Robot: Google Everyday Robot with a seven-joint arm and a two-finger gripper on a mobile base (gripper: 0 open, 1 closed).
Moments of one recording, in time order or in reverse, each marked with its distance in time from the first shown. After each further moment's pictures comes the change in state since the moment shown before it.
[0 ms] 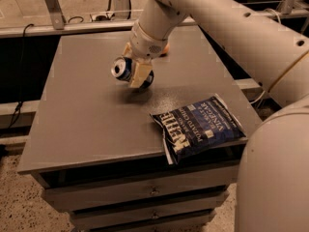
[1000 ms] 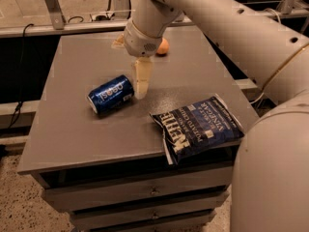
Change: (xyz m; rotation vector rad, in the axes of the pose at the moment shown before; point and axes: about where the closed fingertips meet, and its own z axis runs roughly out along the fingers) arm -0.014 0.001 0.001 -0.022 0.005 -0.033
